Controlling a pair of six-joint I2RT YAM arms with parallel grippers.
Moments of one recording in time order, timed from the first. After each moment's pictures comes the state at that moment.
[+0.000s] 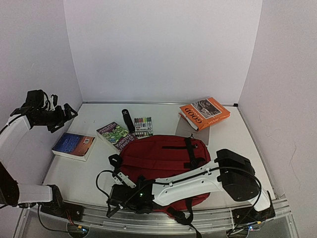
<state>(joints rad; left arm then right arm) 0.14 1.09 0.99 -0.63 0.43 -0.37 1.52 2.30 1.68 -0.51 0.73 0.48</state>
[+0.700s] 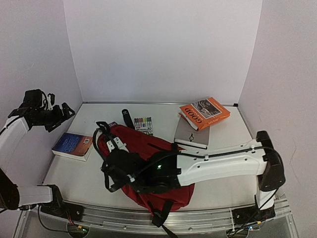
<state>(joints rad) 0.14 1.05 0.99 -0.63 0.36 -0.37 1.50 2.06 1.79 -0.47 0.69 0.49</state>
